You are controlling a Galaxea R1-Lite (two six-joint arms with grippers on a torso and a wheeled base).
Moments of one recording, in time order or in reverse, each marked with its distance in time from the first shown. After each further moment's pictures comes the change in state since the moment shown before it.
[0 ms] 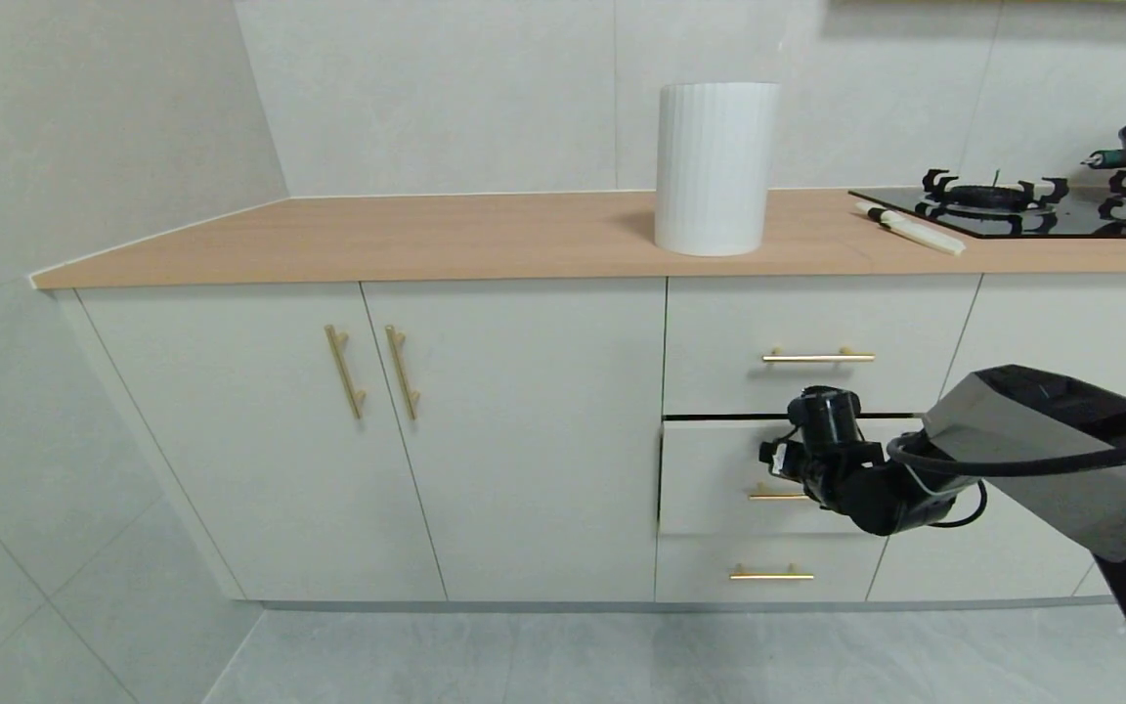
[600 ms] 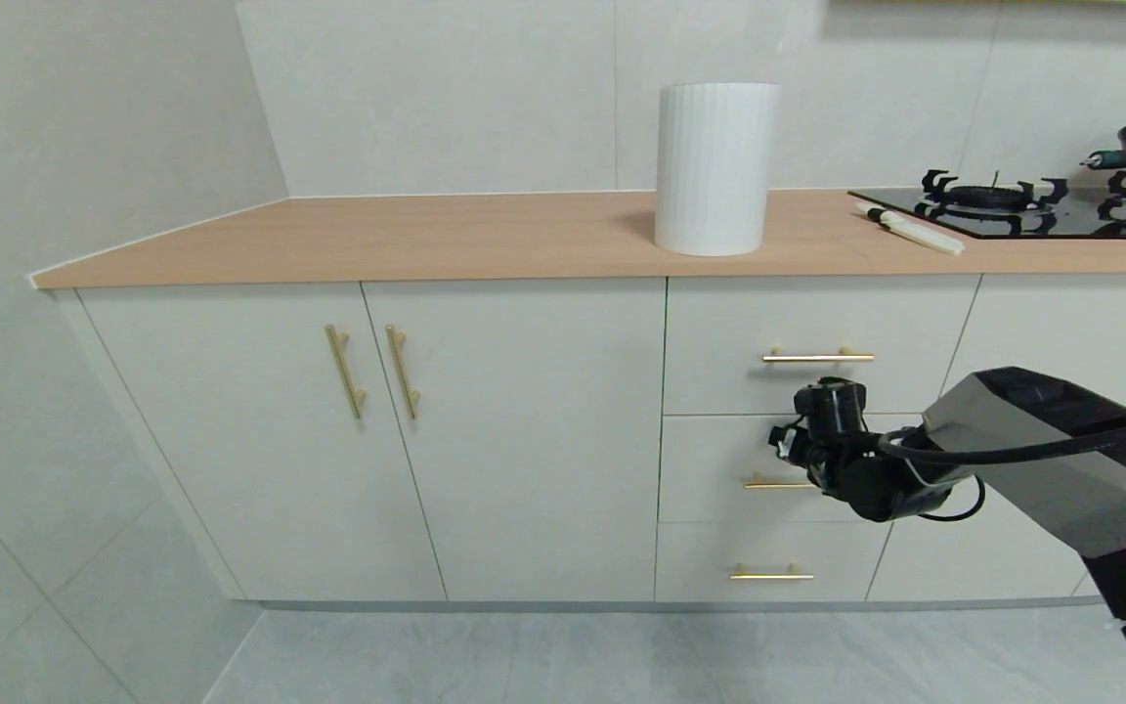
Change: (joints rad) left arm -0.001 0.000 0.000 0.000 0.000 0.000; right arm -0.045 0.050 -0.107 0.007 -0.038 0.072
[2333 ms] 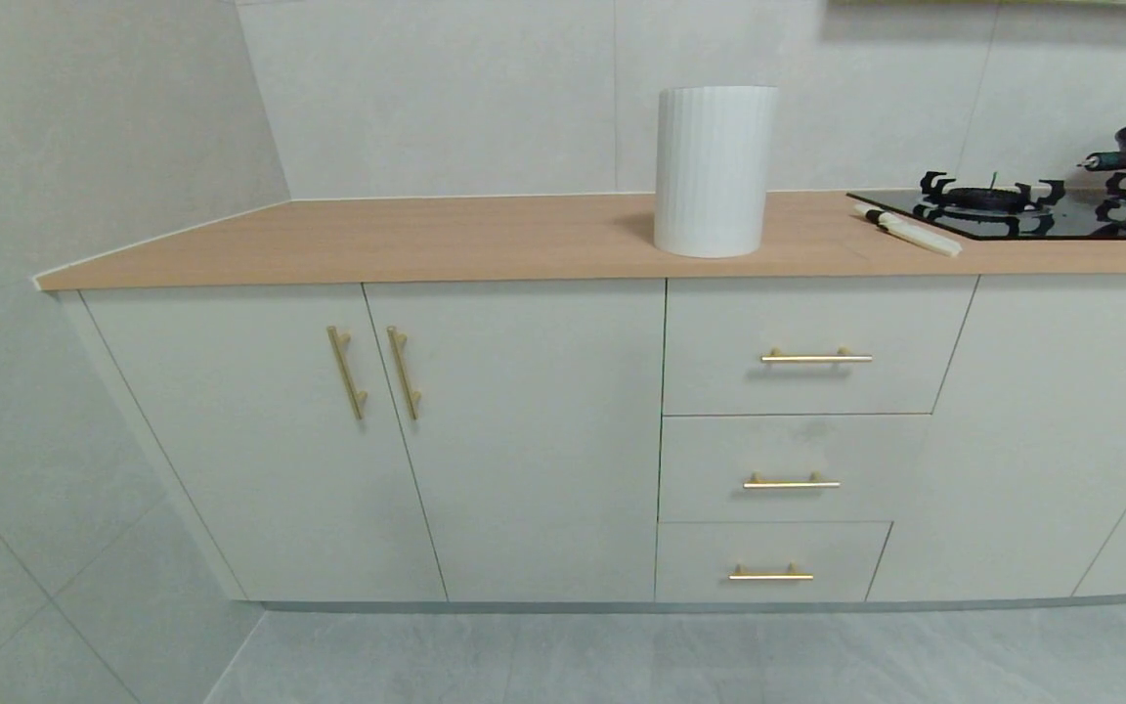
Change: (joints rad) left arm 0.000 0.000 0.000 0.000 0.000 0.000; right arm -0.014 -1.957 1.126 0.458 0.013 -0.348
